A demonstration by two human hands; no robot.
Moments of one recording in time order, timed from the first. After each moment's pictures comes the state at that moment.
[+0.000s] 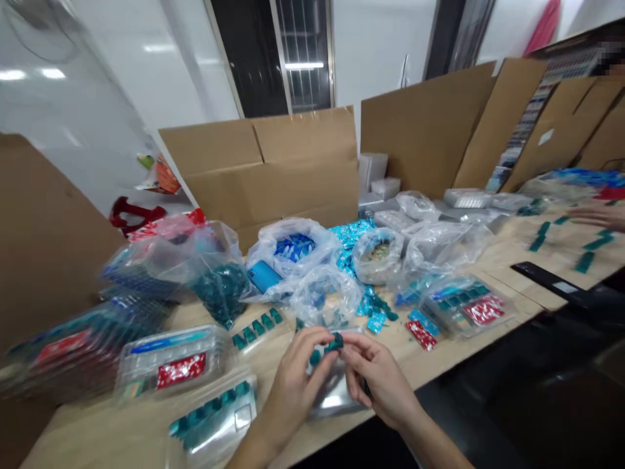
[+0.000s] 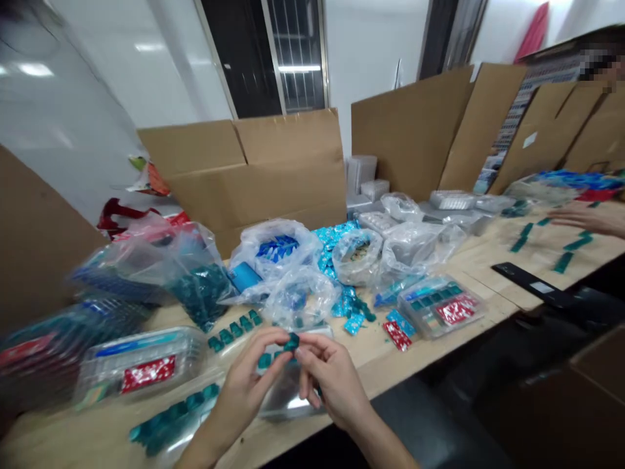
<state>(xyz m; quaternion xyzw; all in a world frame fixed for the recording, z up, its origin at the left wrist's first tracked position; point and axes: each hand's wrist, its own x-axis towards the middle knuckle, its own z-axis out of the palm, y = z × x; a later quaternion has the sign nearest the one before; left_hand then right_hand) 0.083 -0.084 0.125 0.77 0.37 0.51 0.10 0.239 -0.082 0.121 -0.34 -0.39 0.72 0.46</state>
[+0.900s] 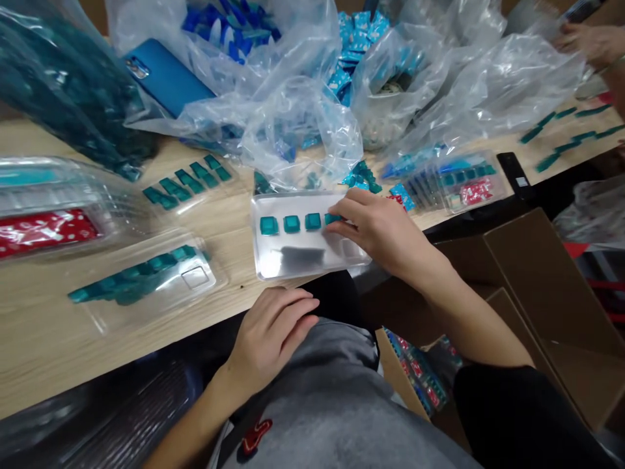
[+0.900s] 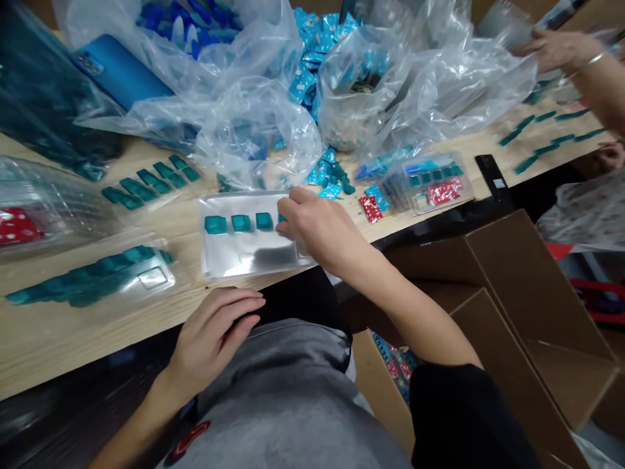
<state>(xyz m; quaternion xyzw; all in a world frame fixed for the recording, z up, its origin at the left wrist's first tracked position) 0.060 -0.170 0.068 0.78 0.42 0.41 0.20 0.246 -0.053 0.140 -0.49 -0.85 0.16 0.08</state>
